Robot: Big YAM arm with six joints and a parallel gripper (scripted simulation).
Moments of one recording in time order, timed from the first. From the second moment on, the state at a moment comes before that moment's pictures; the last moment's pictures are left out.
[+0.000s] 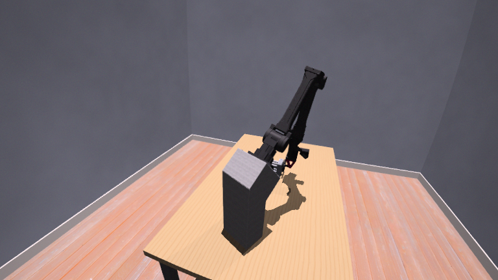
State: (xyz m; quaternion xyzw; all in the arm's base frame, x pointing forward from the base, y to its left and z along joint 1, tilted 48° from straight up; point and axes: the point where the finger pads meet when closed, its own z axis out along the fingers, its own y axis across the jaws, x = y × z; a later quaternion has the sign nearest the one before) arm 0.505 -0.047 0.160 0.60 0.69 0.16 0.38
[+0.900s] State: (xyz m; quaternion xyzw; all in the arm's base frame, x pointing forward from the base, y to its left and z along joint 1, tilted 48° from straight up) arm 0.504 -0.044 0.167 0.61 0.69 0.15 0.37
